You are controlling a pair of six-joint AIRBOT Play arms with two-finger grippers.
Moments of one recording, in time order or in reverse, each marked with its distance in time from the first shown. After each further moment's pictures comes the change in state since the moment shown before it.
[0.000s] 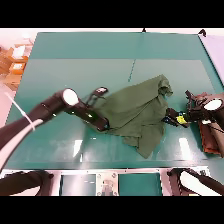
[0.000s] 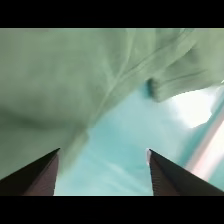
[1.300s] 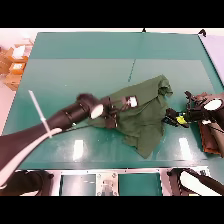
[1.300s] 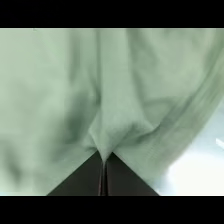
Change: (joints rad) left arm -0.239 -0.038 0.199 0.517 0.180 0.154; right arm 0.000 0.000 0.000 -0.003 0.011 -0.001
